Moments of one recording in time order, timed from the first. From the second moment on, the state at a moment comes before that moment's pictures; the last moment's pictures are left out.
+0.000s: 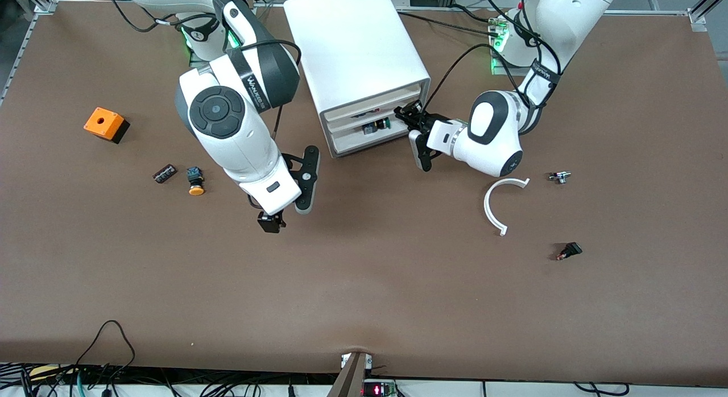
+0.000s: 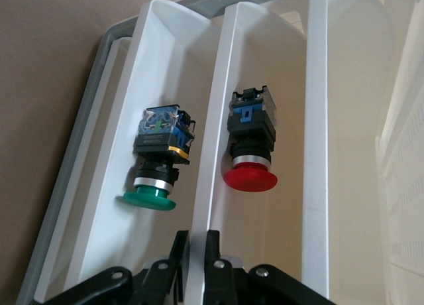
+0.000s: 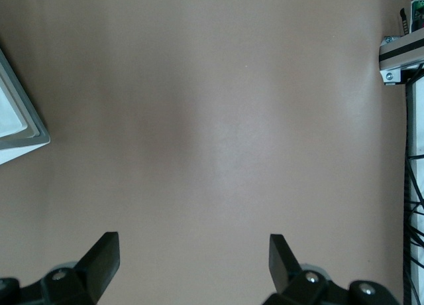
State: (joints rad) left arm -0.18 0.45 -0.31 -2.04 -0.98 1.86 0.92; right arm 0.48 0.61 0.05 -1.15 -0.05 1.85 -0.95
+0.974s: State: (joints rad) left arm -0.15 0.51 -0.23 -1.90 -0.94 1.87 0.93; right arm 0.49 0.61 0.05 -1.15 -0.04 1.87 -0.97
